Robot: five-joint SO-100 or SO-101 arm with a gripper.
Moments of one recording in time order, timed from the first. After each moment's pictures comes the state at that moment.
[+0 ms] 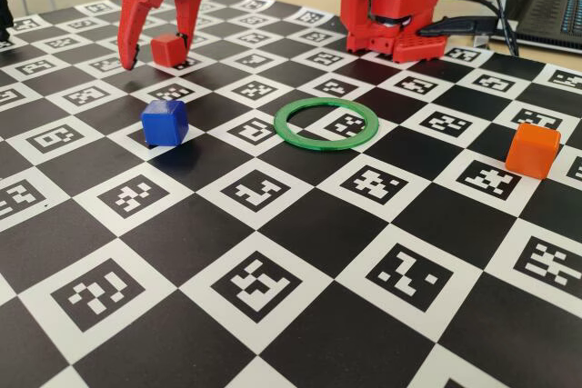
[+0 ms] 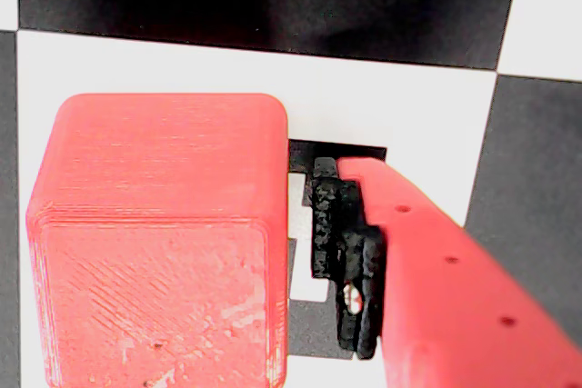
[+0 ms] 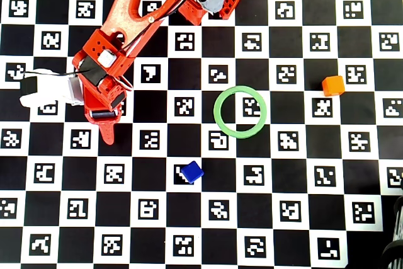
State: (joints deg) arm 44.5 72.9 98.3 58.8 -49.7
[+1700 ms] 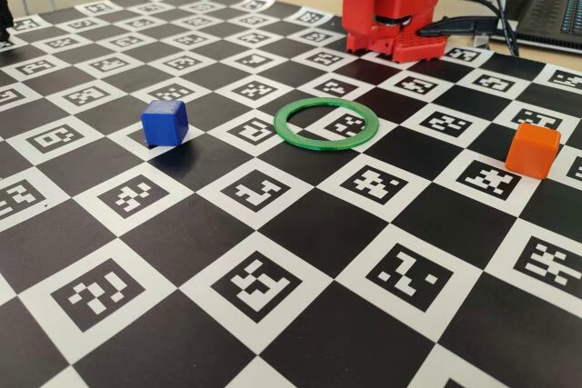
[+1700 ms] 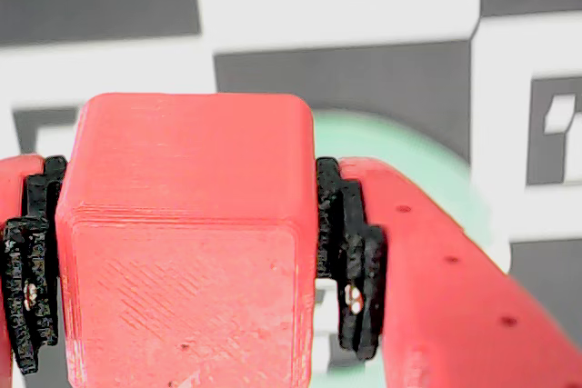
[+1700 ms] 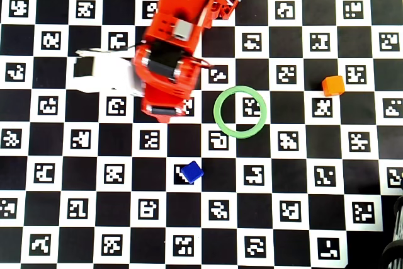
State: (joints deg) arm 12.6 93.5 81.7 98.3 -8.3
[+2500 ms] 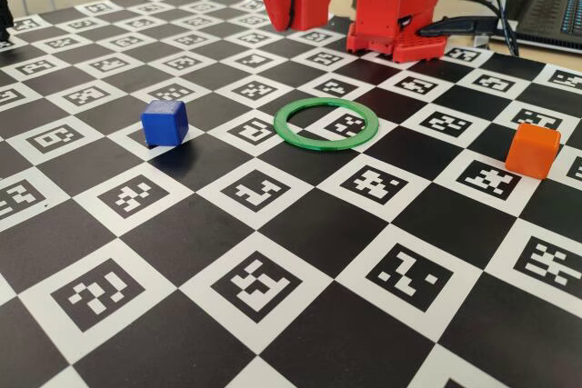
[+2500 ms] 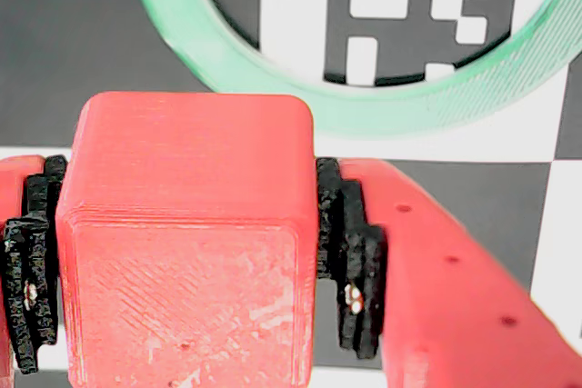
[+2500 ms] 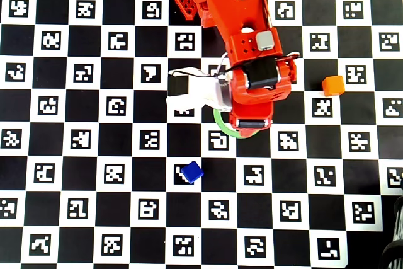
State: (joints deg) arm -13.9 94.7 95.5 82.0 12.8
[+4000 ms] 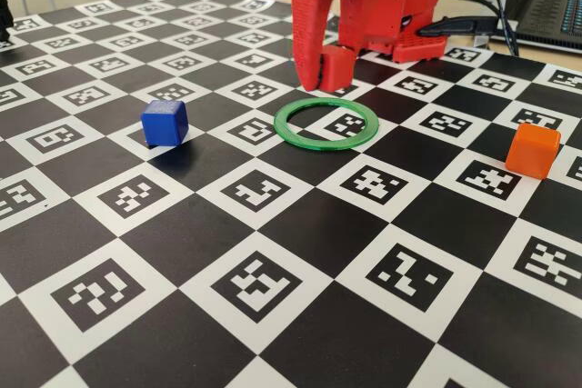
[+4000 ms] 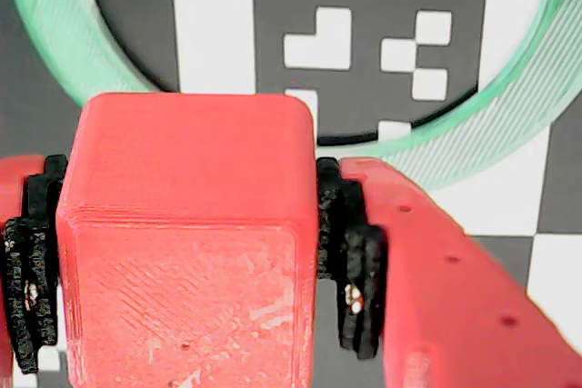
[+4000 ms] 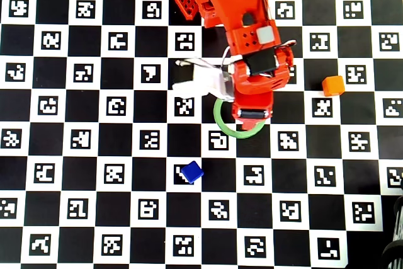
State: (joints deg) arm -17.3 101.2 118.6 62.1 17.6
